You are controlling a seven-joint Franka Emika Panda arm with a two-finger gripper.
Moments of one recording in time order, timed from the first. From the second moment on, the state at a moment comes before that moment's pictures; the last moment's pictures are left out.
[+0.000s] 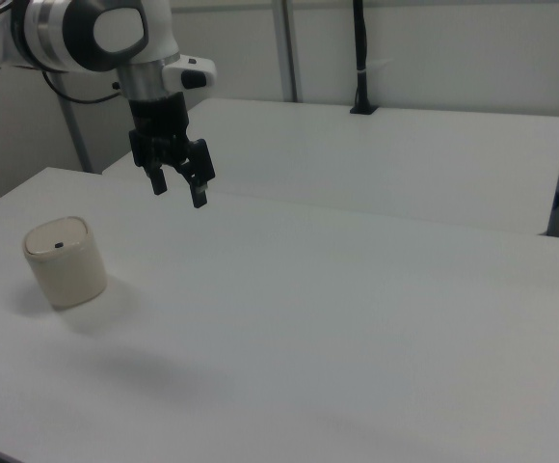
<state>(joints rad) 0.02 0.02 -0.07 -1.63 -0.04 1.61 0.10</state>
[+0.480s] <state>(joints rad) 0.02 0.02 -0.09 -1.63 -0.04 1.61 0.10</state>
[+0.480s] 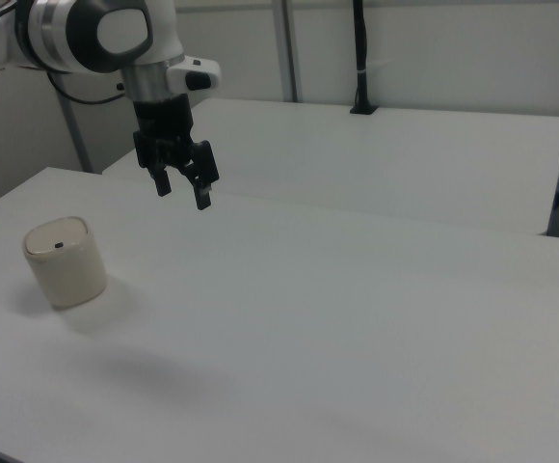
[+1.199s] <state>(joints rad) 0.03 0.05 -0.08 -1.62 -0.04 1.61 0.03</state>
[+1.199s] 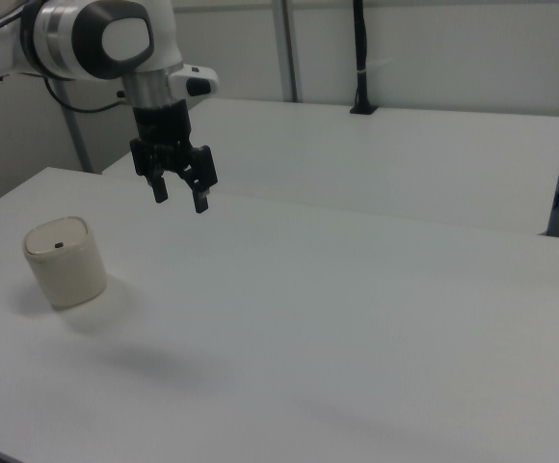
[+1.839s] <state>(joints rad) 0.29 0.10 -0.07 -1.60 0.12 1.64 -0.37</state>
